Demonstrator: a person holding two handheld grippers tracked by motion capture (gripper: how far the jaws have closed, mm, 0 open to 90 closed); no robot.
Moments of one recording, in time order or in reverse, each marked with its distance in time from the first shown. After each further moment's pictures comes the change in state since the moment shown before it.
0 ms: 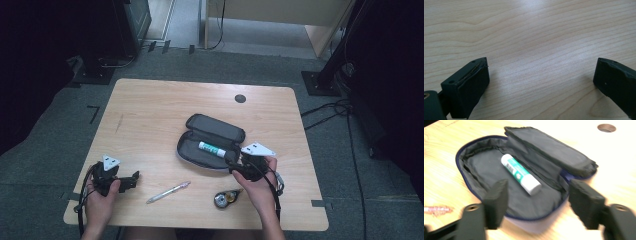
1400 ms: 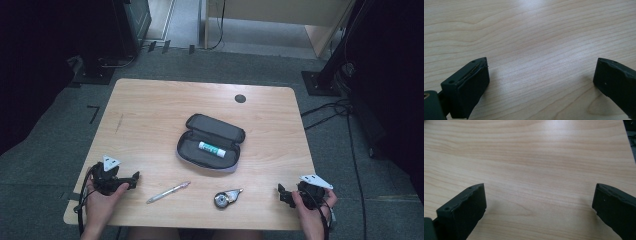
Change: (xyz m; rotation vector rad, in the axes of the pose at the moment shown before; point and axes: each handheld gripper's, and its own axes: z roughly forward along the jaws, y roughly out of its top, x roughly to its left) left arm -0.001 -0.001 -0.001 -0.001 -0.008 0.008; right arm -0.115 -0.118 -0.070 0.141 -0.307 0.180
